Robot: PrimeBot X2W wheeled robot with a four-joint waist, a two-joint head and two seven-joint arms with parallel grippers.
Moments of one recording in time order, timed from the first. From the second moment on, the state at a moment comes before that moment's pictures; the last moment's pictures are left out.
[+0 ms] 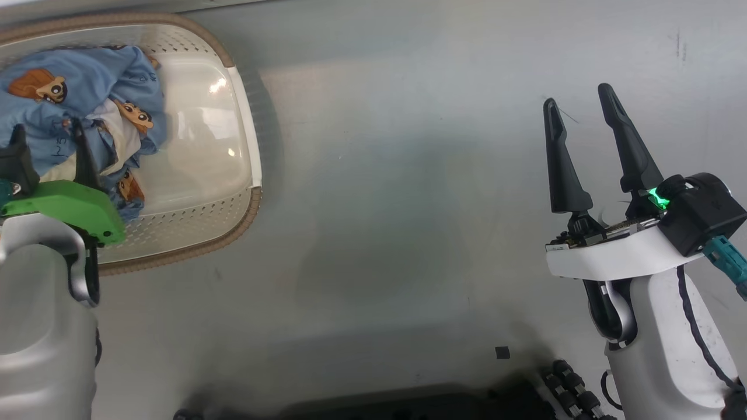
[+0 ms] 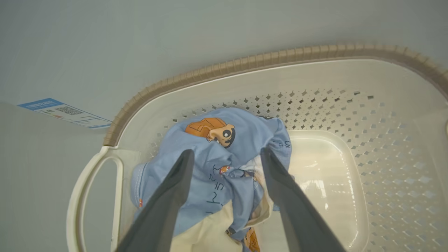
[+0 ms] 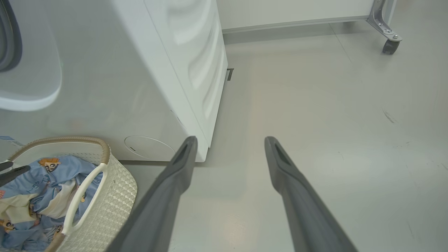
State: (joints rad) left arm -0.64 0.14 0.04 0.67 -0.21 0.05 -0.18; right arm -0.29 -0.05 0.16 -0.02 0.24 0.12 -0.26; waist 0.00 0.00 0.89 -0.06
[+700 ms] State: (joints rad) left arm -0.80 0.23 0.00 0.91 -0.07 0.11 0.00; right arm -0.32 -0.05 0.18 0.00 0.27 0.12 -0.26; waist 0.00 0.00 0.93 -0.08
